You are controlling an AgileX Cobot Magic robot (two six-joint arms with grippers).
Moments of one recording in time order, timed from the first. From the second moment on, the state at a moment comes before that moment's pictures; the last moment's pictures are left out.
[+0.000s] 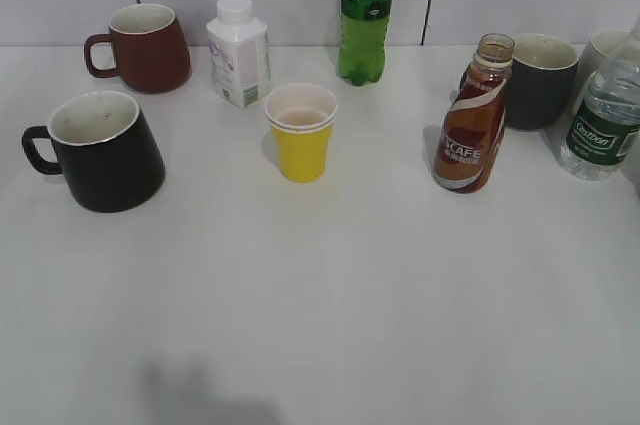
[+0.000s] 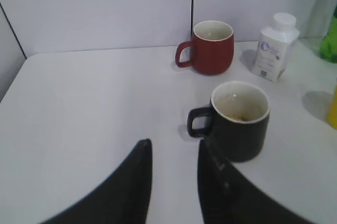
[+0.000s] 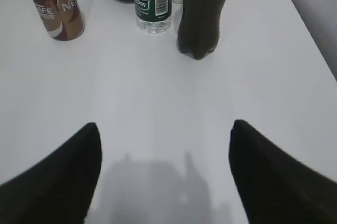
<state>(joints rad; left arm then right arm) -0.03 0.34 -0.63 -0.01 0.70 0.05 0.10 -0.01 -0.50 -0.06 1.04 0.06</state>
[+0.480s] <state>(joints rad) -0.03 0.62 -0.40 -0.11 0.13 0.05 0.10 -0.01 -0.50 -0.06 1.04 0.06</state>
